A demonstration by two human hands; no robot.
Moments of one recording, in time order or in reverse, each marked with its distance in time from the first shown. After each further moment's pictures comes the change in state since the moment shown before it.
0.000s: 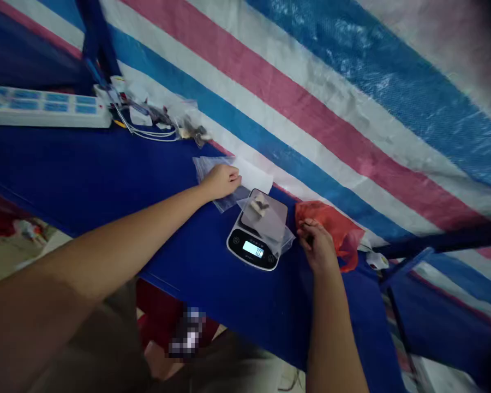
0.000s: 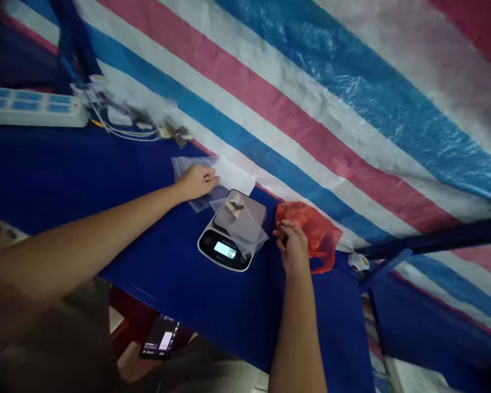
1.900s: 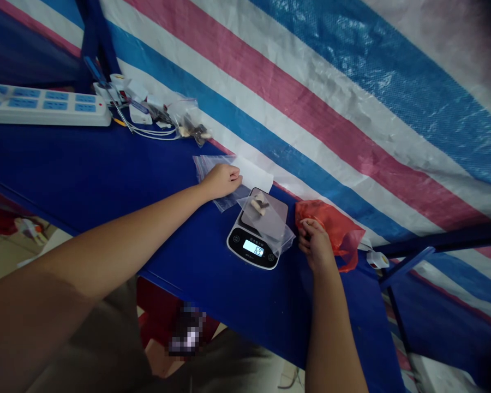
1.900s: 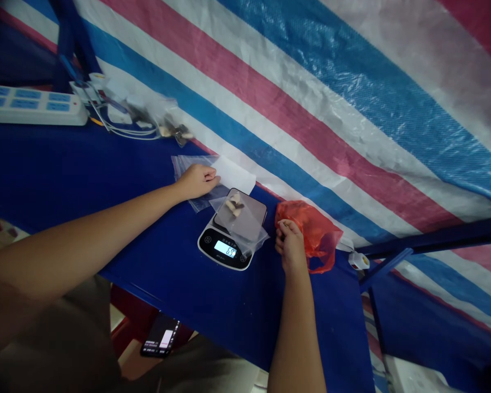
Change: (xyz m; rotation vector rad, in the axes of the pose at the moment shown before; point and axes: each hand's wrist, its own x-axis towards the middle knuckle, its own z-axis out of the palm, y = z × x) left_hand -0.001 0.002 -0.001 -0.026 -0.016 -0.004; right_hand -0.004 -0.001 -0.002 -0.139 -0.148 0.058
